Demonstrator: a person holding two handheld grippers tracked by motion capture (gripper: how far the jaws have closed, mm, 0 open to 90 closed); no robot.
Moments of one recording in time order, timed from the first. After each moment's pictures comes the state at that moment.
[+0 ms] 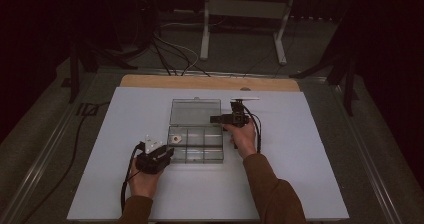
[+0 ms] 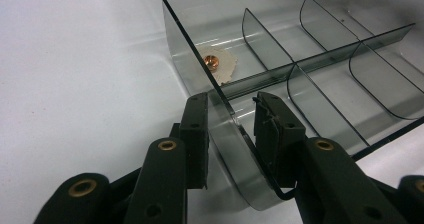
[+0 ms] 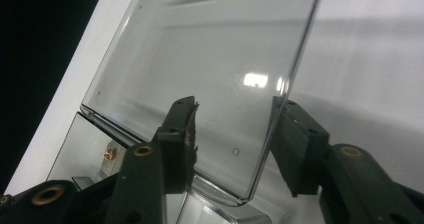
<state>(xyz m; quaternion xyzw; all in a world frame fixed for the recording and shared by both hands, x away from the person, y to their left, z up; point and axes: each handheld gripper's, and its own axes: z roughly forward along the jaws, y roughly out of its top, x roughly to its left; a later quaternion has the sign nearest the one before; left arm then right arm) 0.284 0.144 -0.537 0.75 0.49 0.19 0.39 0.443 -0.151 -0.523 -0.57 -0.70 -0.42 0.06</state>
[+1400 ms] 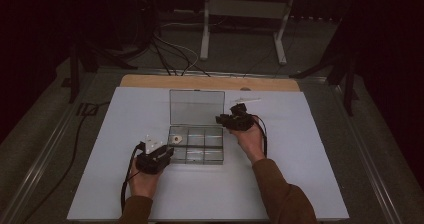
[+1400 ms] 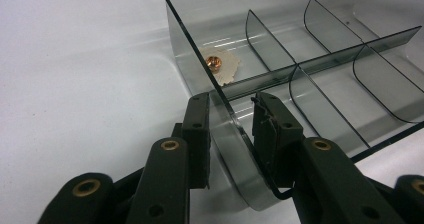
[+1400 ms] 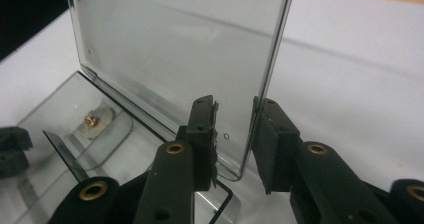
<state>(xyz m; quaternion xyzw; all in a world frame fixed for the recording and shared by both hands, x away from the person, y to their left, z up) 0.283 0.144 -0.537 0.75 0.49 0.20 0.39 0.411 -0.153 -0.495 -0.45 -0.79 -0.42 -0.09</state>
